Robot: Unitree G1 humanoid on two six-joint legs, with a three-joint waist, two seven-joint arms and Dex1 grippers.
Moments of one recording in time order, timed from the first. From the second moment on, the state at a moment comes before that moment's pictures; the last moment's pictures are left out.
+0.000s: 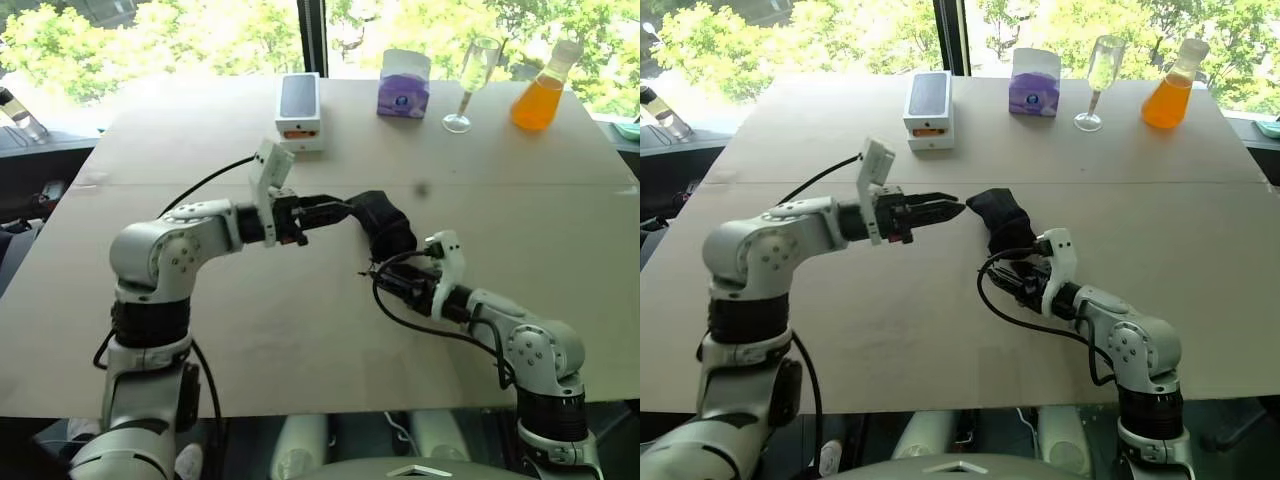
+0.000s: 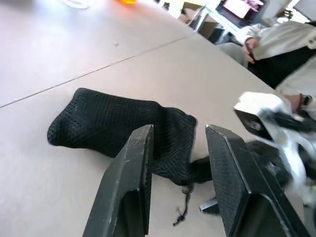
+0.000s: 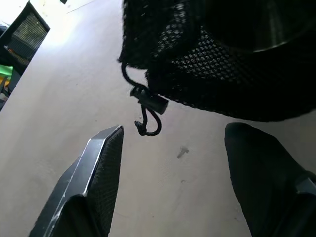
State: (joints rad) left arm -0.53 0.67 0.12 -0.23 -0.72 1.02 -0.97; right arm -0.20 -0.11 -0.06 -0.41 0.67 1.10 0.33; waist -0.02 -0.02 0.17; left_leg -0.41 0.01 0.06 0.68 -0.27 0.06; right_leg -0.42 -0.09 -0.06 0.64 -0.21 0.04
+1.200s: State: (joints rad) left arm -0.32 0.77 0.06 -0.28 -0.67 0.73 -1.08; right arm -0.22 -0.15 0.09 -0.33 0.59 0.90 0.32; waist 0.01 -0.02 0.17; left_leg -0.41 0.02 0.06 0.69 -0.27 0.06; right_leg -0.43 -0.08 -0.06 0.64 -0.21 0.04
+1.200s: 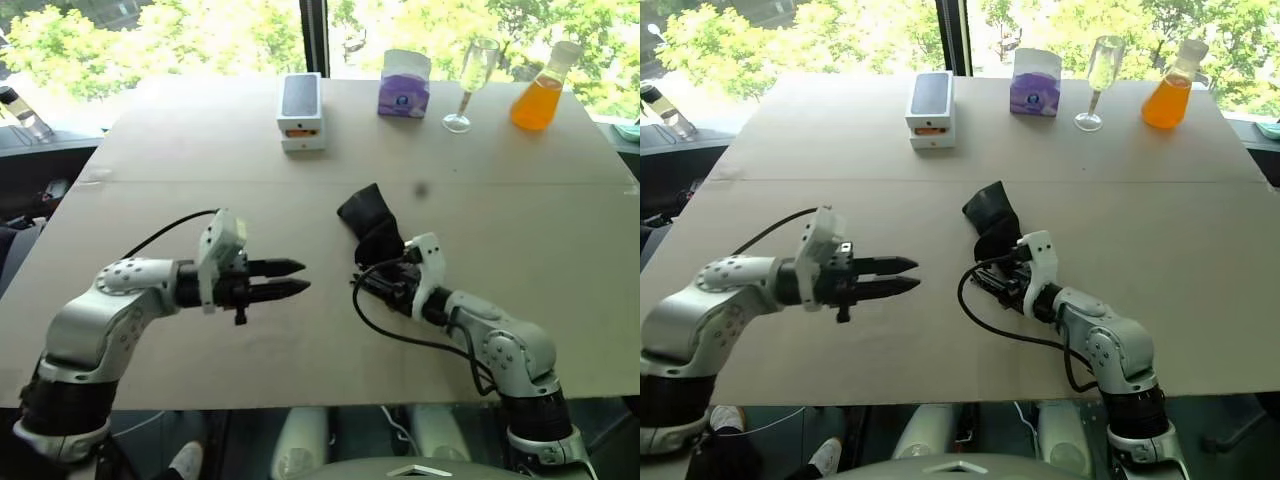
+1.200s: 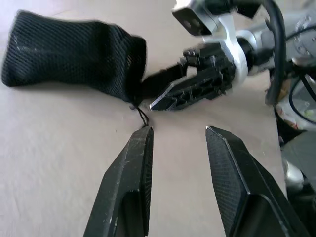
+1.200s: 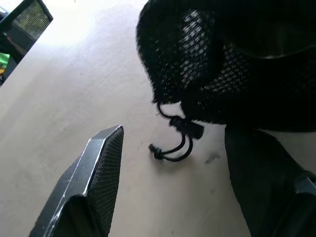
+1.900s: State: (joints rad) left arm -0.76 0.46 -0.28 0.11 -0.40 0.77 -0.95; right arm -0.10 -0.16 0.08 -0.47 0.58 0.91 0.24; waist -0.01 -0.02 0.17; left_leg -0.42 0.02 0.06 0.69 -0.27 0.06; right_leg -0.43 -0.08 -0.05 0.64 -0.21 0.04
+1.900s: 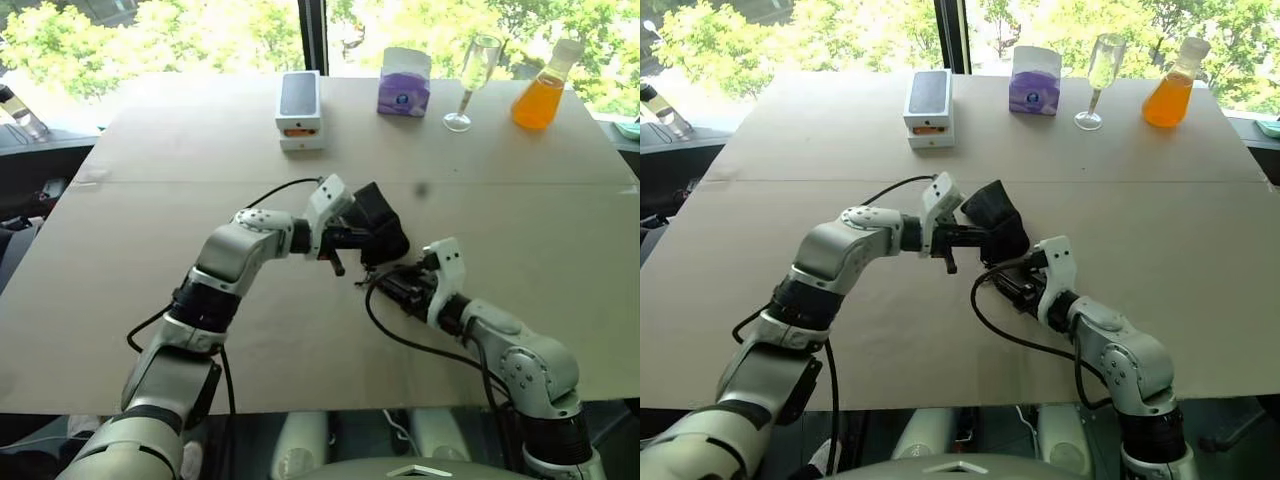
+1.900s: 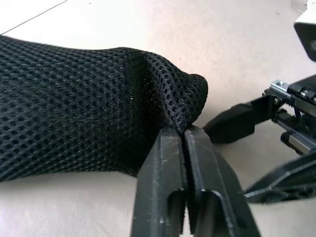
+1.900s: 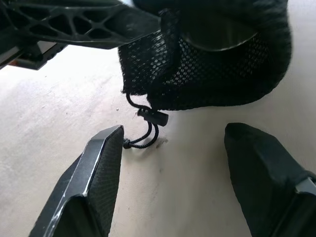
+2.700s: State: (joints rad) left arm -0.85 0.36 -0.23 0.19 -0.40 0.87 -0.91; right arm -0.16 -0.07 0.05 -0.37 0.63 0.93 0.22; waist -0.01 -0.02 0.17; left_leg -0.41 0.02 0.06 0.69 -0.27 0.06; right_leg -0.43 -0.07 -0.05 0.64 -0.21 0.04
